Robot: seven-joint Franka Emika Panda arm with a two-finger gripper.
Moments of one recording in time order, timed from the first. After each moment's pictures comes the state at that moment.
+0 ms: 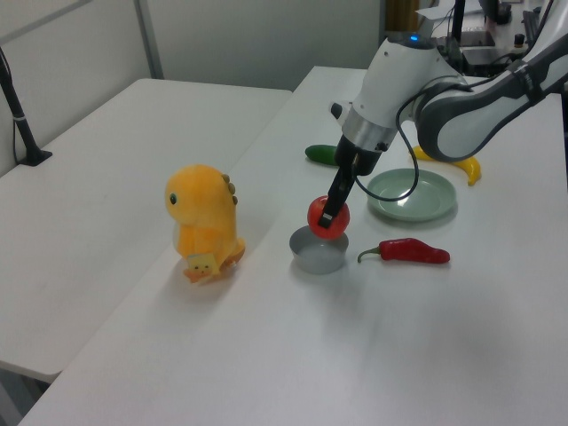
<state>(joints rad) 0.28 0.32 0.13 -1.85 -0.09 2.58 0.29</state>
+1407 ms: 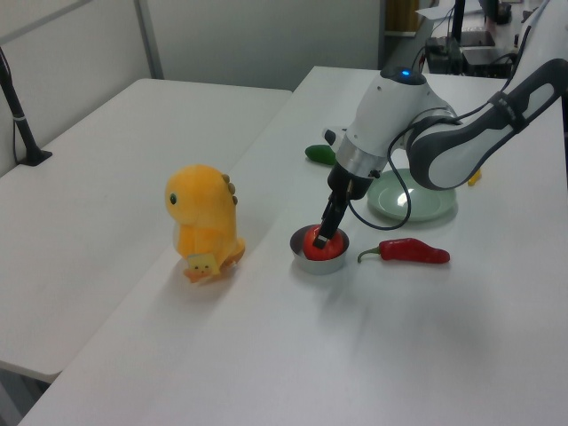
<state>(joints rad) 0.28 0.41 0.13 -1.84 -0.14 2.68 0.28</state>
